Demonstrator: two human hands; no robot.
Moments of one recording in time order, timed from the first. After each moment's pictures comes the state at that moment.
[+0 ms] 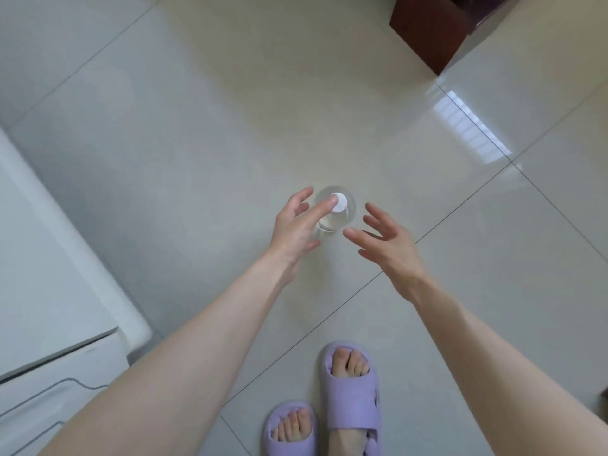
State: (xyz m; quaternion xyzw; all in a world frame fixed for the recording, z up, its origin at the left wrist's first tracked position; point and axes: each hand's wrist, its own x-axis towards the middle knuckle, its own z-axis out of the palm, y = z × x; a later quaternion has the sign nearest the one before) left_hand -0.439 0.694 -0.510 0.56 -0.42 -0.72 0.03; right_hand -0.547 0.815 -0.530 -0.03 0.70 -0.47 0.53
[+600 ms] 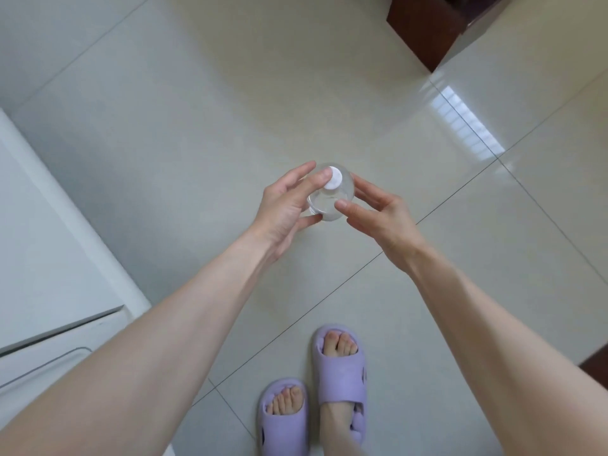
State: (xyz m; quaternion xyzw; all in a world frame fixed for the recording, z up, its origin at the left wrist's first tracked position) left_hand -0.443 0.684 -0.456 0.52 -0.39 -0.76 0.07; right_hand -0.559 0.796 -0.474 -0.13 0.67 -0.48 0.55
